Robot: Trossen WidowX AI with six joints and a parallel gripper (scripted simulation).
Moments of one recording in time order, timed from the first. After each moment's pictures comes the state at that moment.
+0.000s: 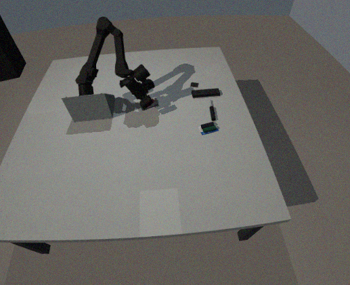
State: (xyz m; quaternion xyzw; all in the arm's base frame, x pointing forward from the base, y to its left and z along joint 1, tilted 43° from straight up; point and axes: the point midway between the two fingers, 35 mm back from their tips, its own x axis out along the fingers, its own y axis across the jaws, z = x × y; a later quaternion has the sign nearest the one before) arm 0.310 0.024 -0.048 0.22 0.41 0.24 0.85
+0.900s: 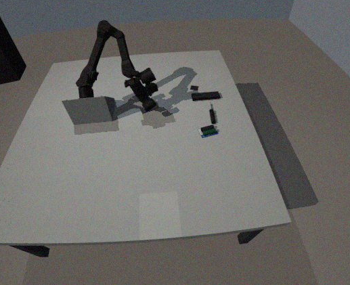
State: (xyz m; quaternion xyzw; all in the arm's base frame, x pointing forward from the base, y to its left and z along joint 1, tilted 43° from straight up) arm 0.317 0.025 -0.051 0.20 0.46 0.26 0.83
